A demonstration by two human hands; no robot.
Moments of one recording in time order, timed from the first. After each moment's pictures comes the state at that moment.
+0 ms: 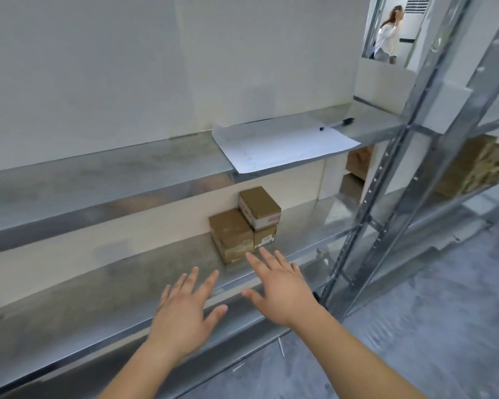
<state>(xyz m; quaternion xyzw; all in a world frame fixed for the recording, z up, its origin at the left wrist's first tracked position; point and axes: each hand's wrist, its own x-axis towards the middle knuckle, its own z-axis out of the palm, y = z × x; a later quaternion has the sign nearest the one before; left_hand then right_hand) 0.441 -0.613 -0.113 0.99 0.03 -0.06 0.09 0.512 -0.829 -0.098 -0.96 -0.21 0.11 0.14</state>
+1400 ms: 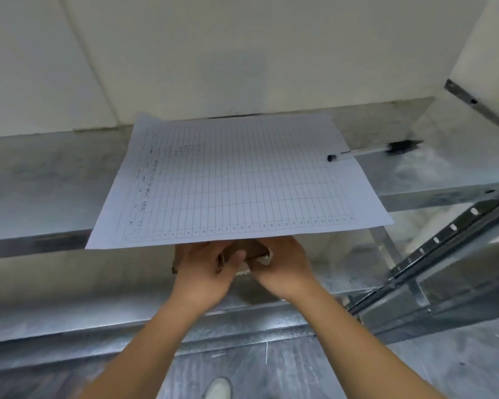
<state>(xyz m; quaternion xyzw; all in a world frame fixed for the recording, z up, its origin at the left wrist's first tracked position) 0.698 -0.749 -0.118 0.94 0.14 0.14 0.29 0.799 -0.906 -0.131 -0.89 -0.31 0.07 0.31</state>
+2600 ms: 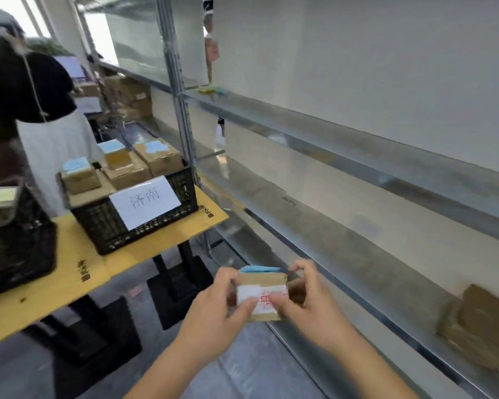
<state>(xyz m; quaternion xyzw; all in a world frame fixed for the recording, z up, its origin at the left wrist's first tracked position) 0.157 -0.707 -0.060 0.72 0.54 0.30 0.32 0.374 -0.721 -0.065 -0.57 -0.62 0.38 0.39</state>
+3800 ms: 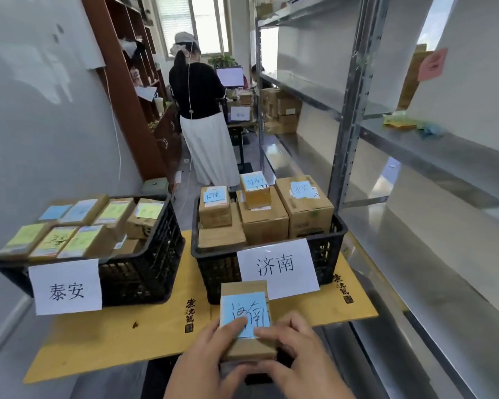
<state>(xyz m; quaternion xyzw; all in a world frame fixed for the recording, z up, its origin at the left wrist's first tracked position) -0.105 -0.485 -0.082 0.57 0.74 0.32 0.16 0.078 -0.386 -0.099 -0.32 -0.75 0.50 0.28</state>
